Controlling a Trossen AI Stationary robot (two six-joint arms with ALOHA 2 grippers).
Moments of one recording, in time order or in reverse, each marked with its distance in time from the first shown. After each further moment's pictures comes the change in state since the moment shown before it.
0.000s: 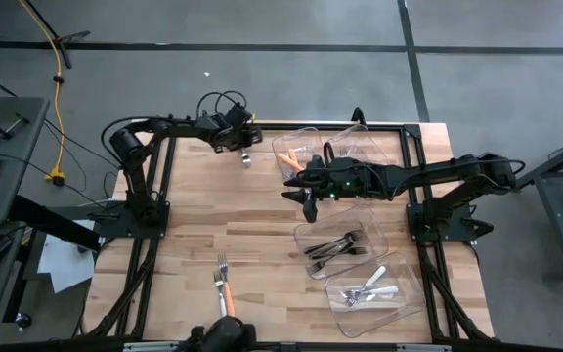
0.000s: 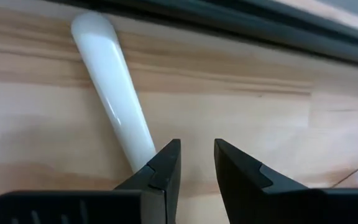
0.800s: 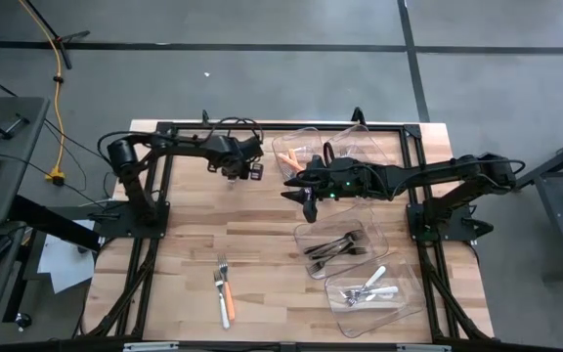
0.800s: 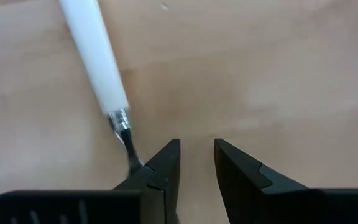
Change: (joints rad) left arm -0.287 -0.079 -0.002 -0.421 -0.131 0.038; right arm 0.000 0.000 0.000 0.000 0.000 0.000
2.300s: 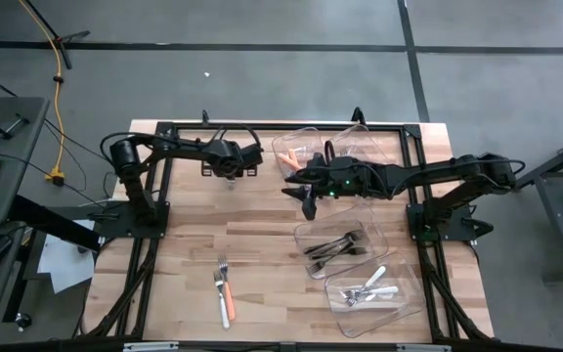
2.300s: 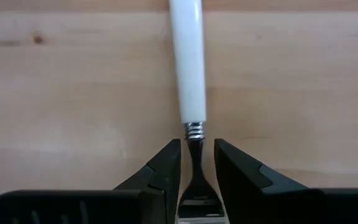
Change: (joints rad) left arm -0.041 0.009 -0.014 -0.080 -0.226 -0.267; right arm -0.013 0.000 0.000 -0.007 0.036 -0.019
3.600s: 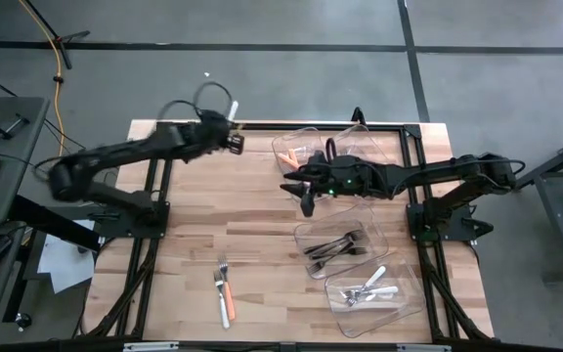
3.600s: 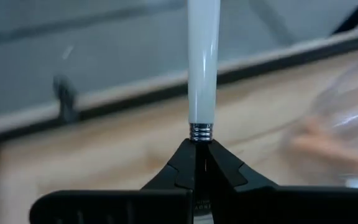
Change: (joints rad) left arm 0.063 -0.506 -0.069 0.180 -0.123 0.561; right arm 0.000 0.000 0.000 0.046 0.034 0.046
